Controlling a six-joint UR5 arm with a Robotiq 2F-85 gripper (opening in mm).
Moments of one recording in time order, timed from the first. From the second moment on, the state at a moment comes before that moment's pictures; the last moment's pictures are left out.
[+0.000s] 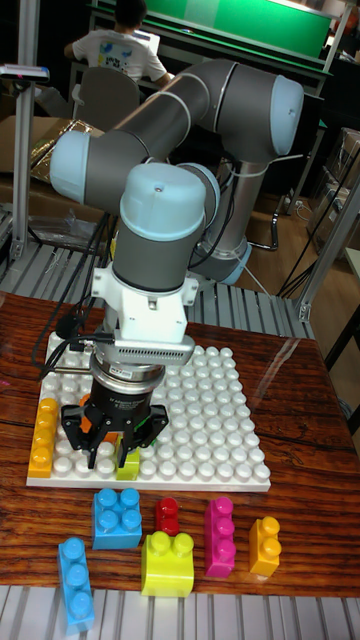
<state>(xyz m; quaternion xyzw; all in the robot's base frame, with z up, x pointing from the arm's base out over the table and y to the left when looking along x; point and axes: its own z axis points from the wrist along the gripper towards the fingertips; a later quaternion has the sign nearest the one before) 0.688 -0.062 0.086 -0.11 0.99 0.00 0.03</state>
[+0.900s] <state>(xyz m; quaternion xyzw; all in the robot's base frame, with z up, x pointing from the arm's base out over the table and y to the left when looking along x) 0.697 -0.052 0.085 -0.11 0.99 0.02 0.04</state>
